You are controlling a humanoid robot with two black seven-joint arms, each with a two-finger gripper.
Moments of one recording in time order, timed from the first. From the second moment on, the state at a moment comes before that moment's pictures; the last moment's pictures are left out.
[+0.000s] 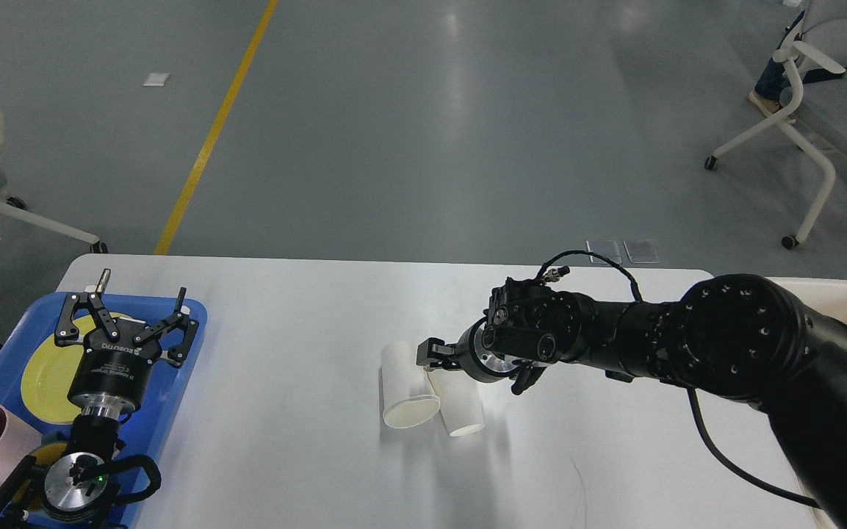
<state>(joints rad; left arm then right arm) -0.16 0.13 -1.49 -0.89 0.10 -0.56 -0.15 1.31 0.19 -0.80 0.70 -0.10 0.24 -0.27</state>
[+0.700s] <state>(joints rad) -0.16 0.13 -1.49 -0.89 0.10 -0.56 -0.15 1.21 0.19 -0.78 0.68 -0.11 0.15 -0.28</state>
